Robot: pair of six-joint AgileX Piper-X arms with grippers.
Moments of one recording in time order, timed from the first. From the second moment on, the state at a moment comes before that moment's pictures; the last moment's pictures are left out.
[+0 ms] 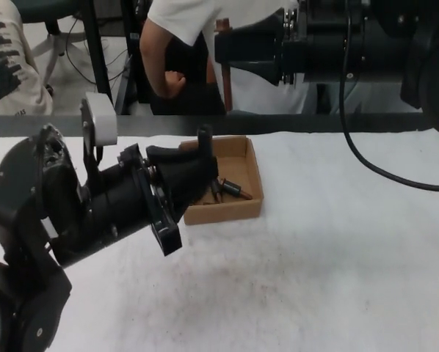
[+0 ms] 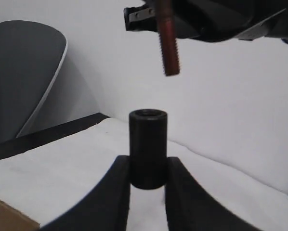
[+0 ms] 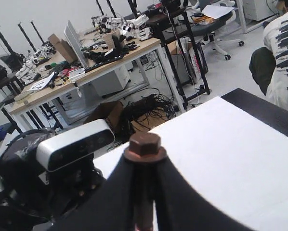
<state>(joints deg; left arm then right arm) -25.2 77.7 -24.2 -54.0 41.3 -17.1 26.1 81.1 -62.4 -5.0 -49.3 13.9</state>
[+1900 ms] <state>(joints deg) -26.9 77.3 -26.0 -54.0 37.3 -18.0 30.1 81.1 -62.4 -9.8 -46.0 14.5</state>
